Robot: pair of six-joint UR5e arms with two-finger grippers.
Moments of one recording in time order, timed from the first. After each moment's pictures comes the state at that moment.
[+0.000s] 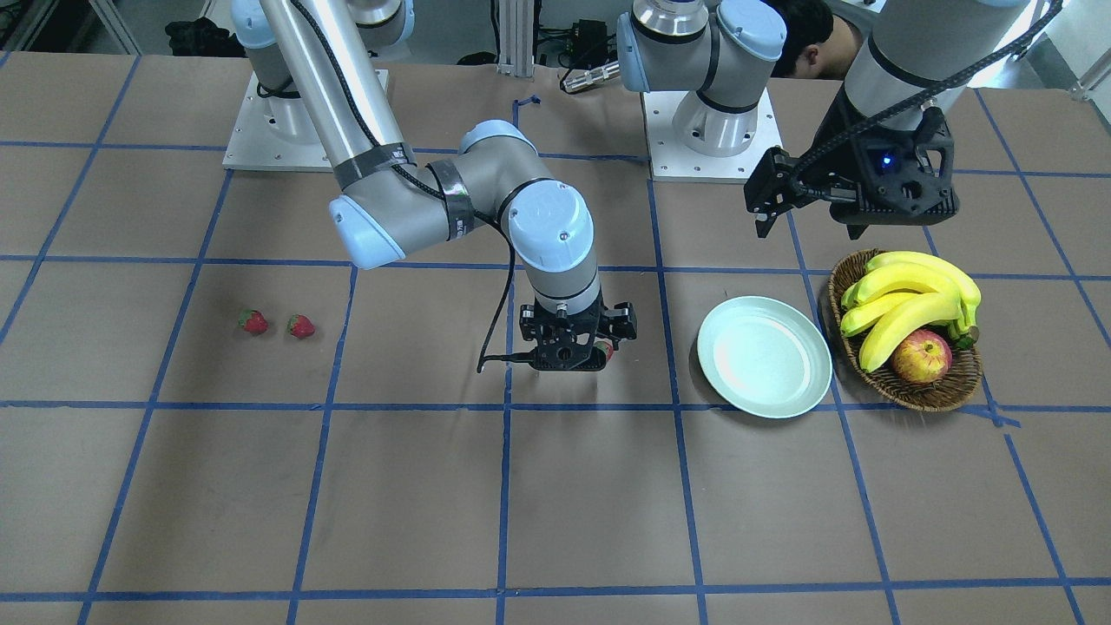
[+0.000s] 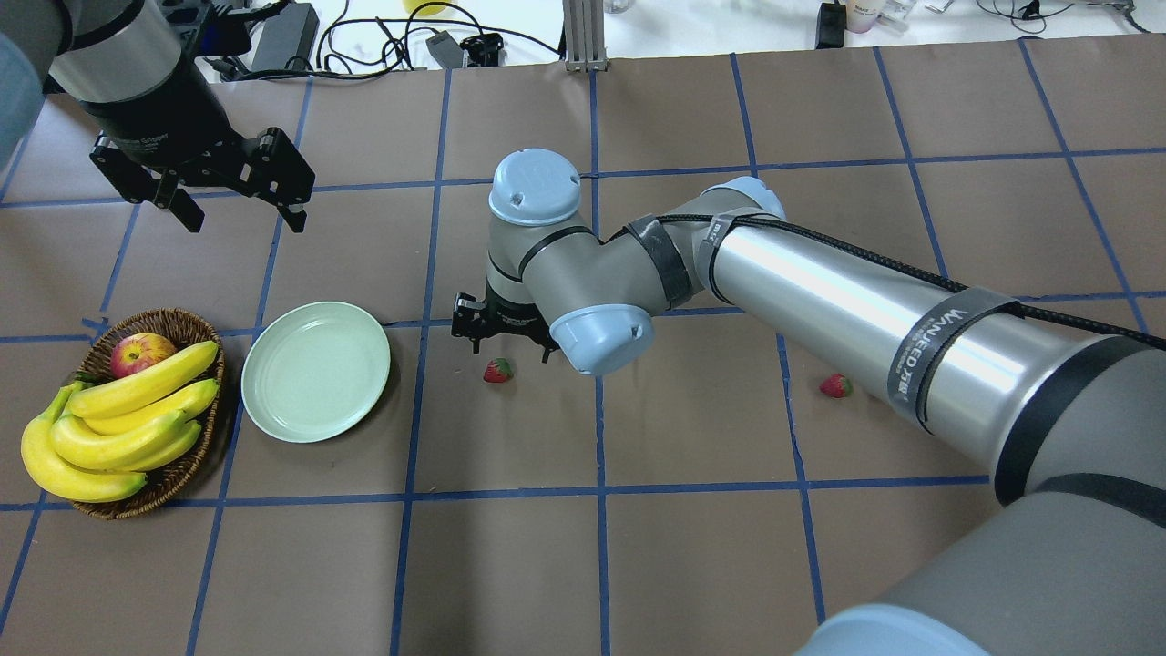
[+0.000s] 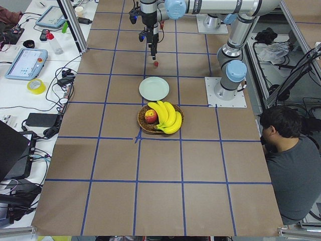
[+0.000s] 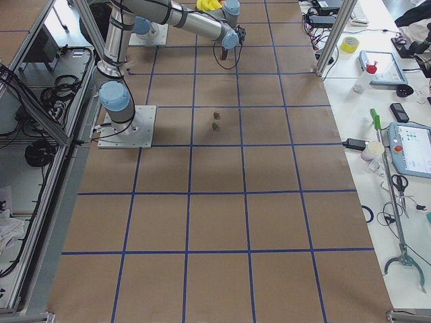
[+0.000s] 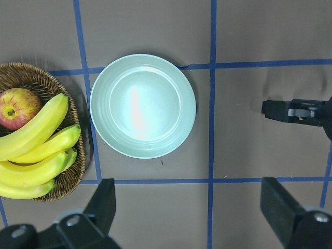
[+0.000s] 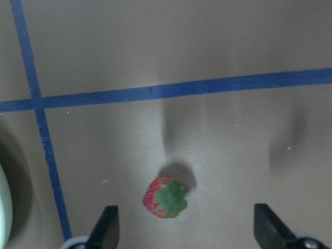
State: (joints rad) left arm -1.49 -1.58 -1.54 -1.63 1.62 0.10; right arm 2.05 -1.07 1.65 -2.18 -1.39 0.55
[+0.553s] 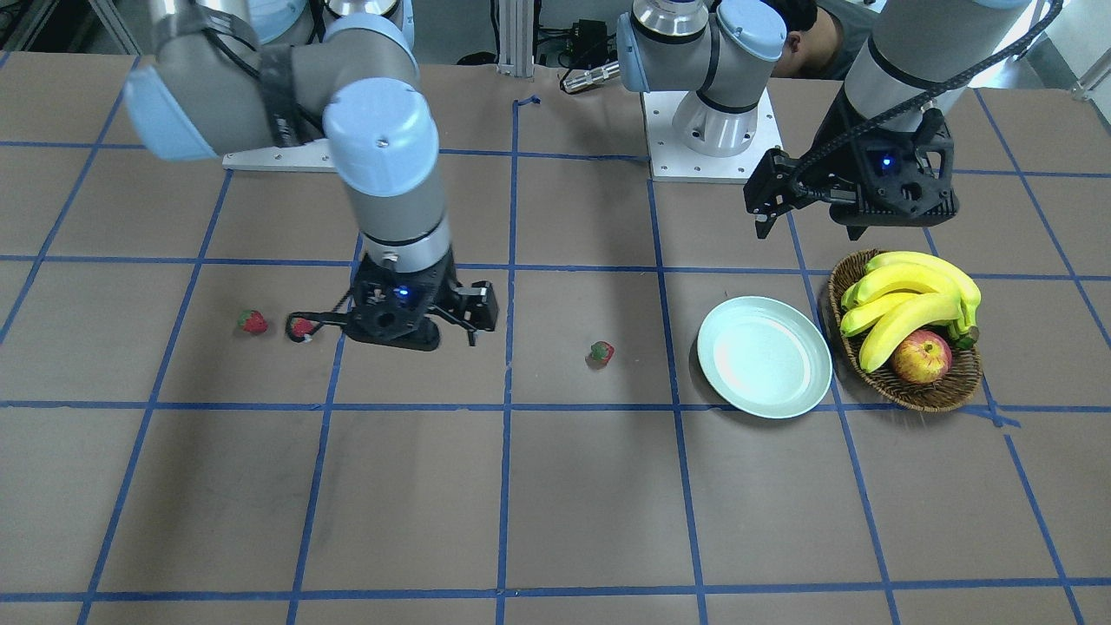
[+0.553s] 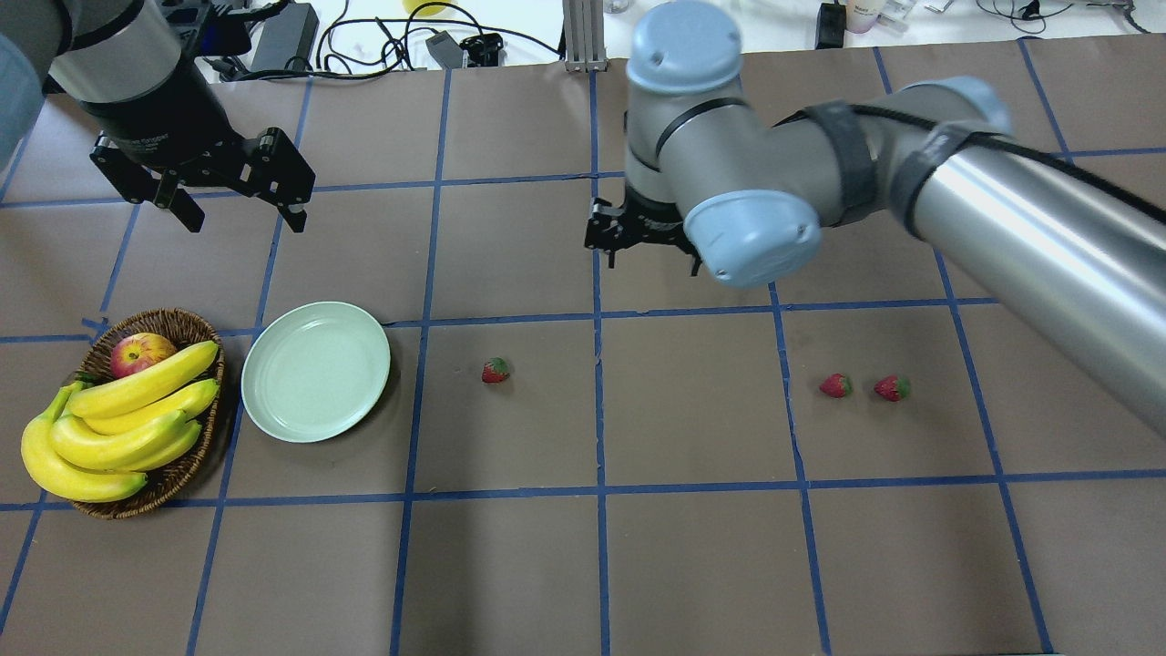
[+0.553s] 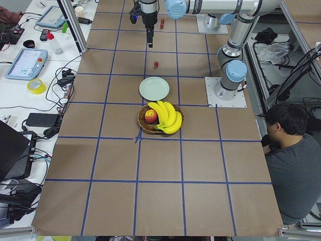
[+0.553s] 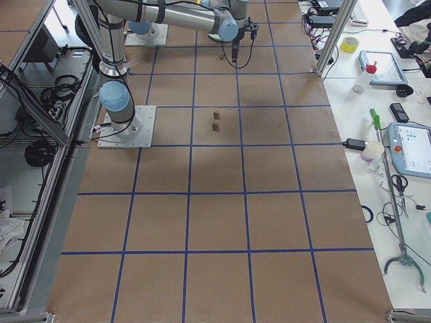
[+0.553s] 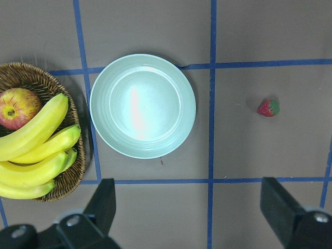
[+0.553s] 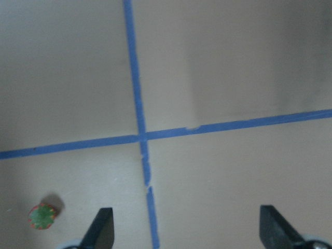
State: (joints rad) left arm -1.49 -1.58 -1.54 -1.63 1.62 0.10; right arm 1.80 -1.32 1.66 -1.94 -1.56 0.40
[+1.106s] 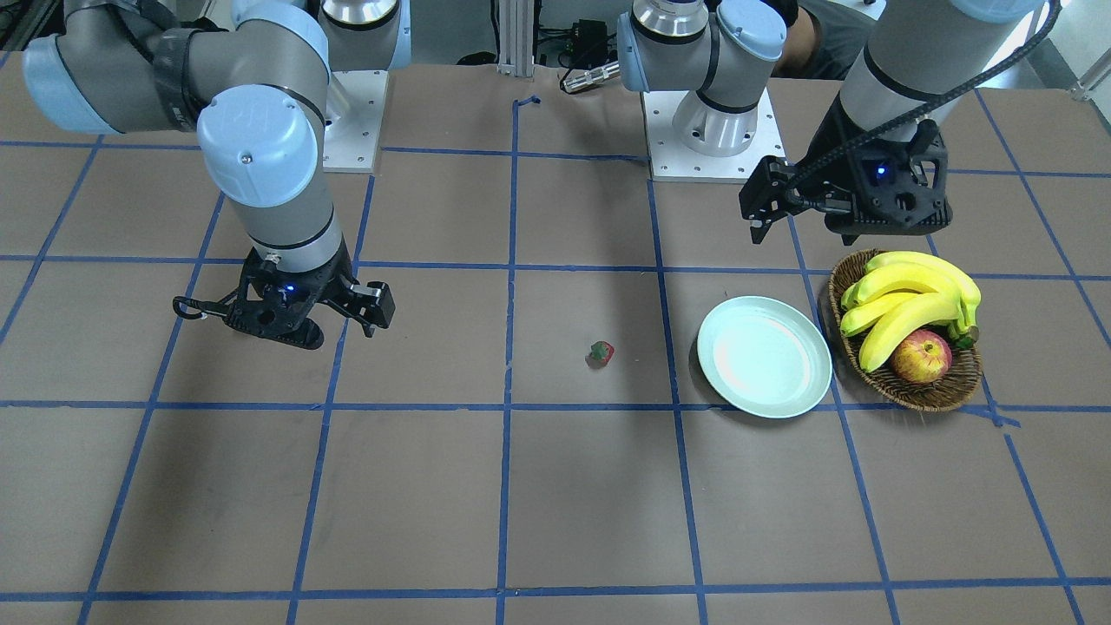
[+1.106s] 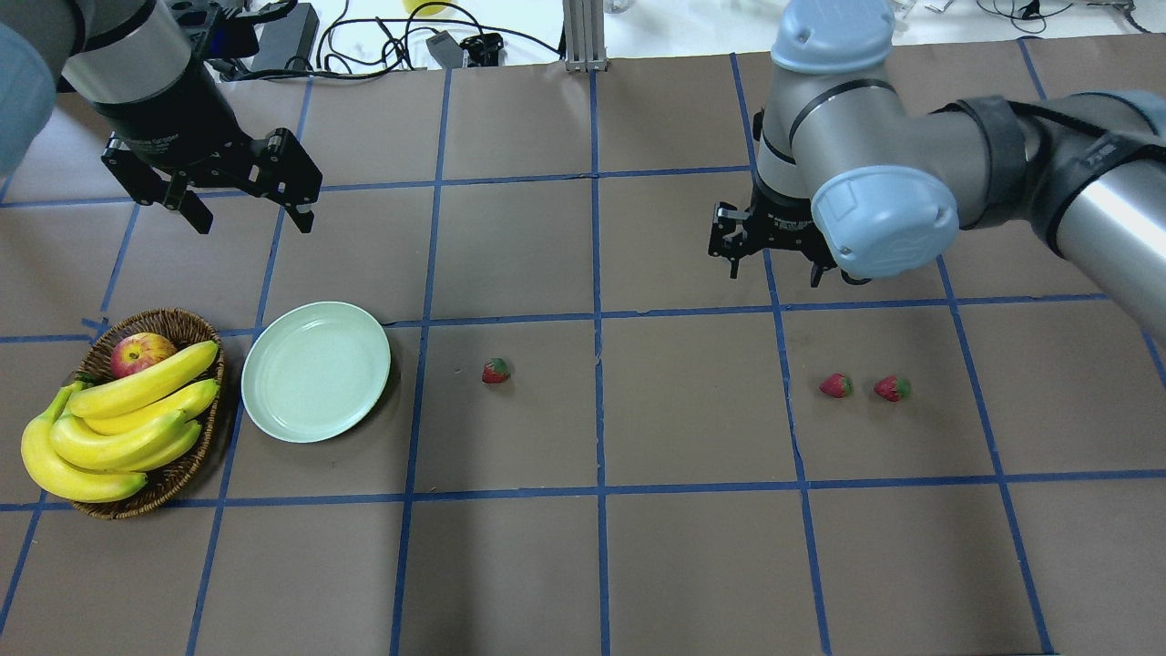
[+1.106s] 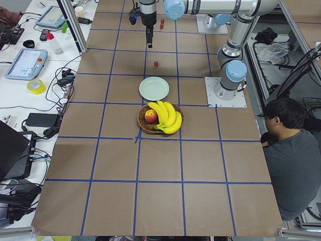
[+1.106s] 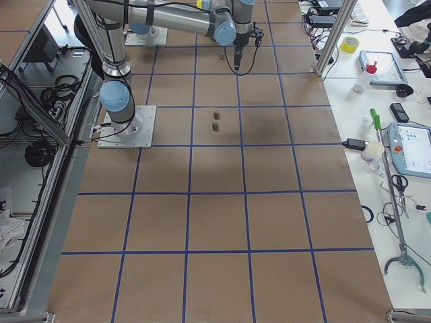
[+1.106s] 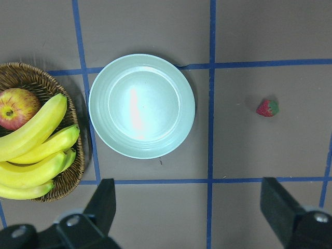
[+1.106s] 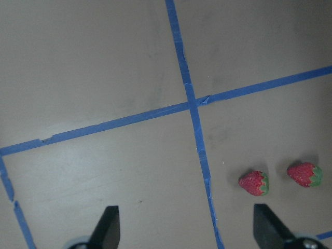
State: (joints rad) left arm -1.49 -1.60 -1.54 -1.63 1.61 0.08; right arm 1.66 -1.39 1.80 -1.91 -1.65 0.33
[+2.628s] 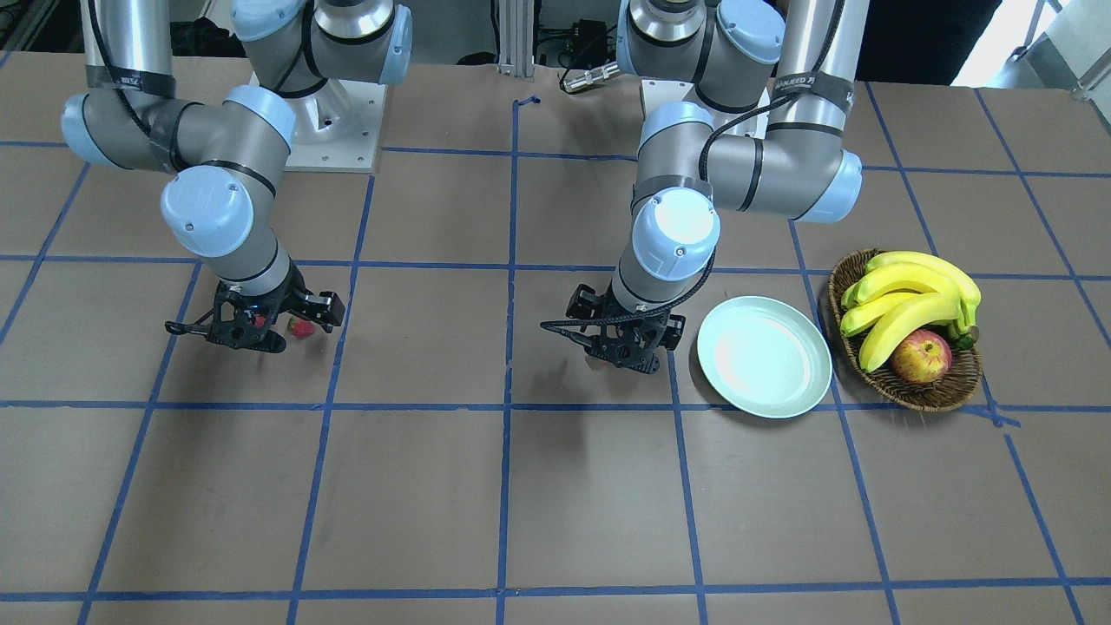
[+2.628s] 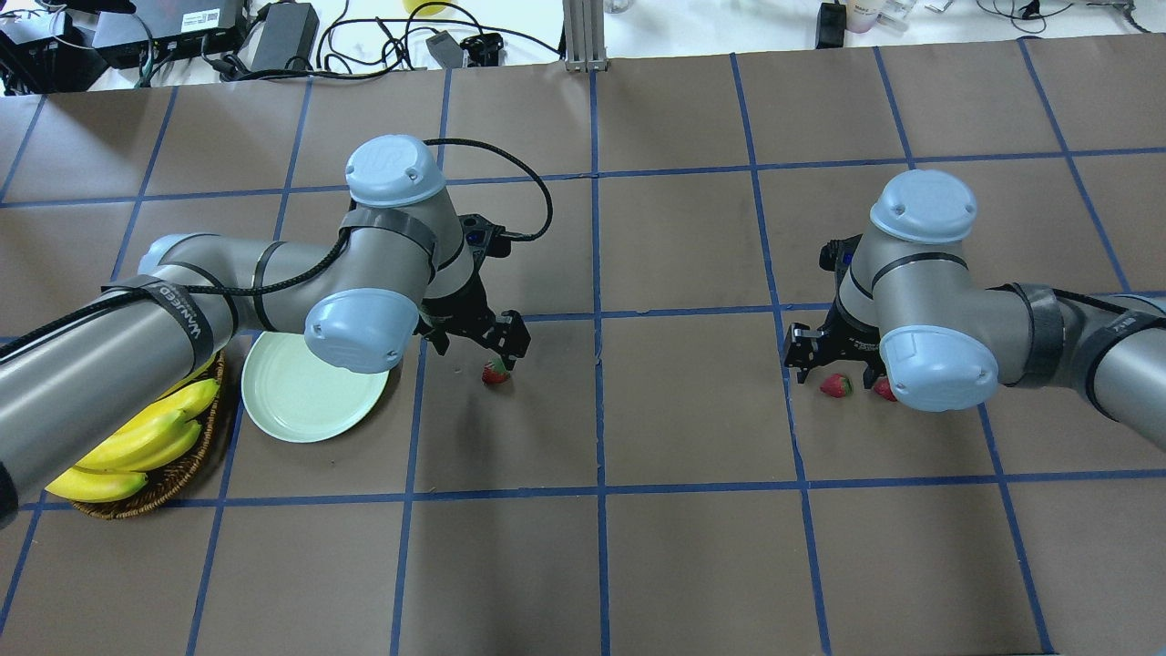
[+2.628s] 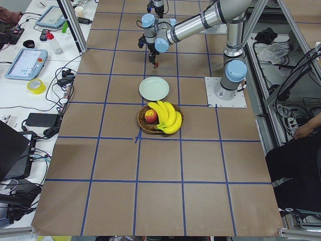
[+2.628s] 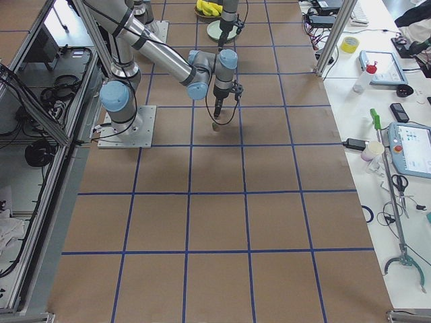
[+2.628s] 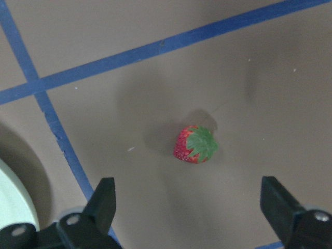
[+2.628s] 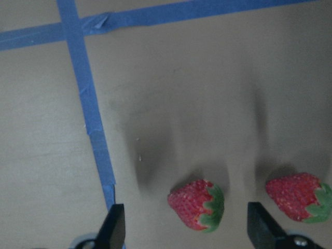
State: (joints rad) left arm -1.74 -1.89 -1.93 -1.04 1.51 0.15; right arm 1.46 -1.36 2.15 -2.23 -1.61 0.04
